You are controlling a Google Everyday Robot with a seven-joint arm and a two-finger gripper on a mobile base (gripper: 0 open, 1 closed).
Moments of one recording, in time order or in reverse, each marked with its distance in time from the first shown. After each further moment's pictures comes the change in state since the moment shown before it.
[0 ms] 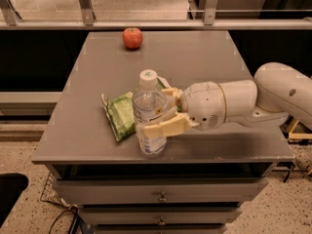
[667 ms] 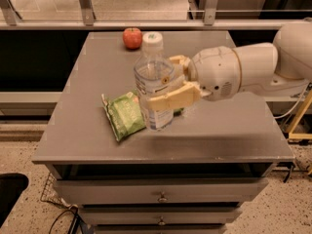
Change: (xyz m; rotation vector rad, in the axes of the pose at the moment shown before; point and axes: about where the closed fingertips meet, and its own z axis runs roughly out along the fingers) arm -0.068 -0.007 -0.017 0.000 0.029 -0.076
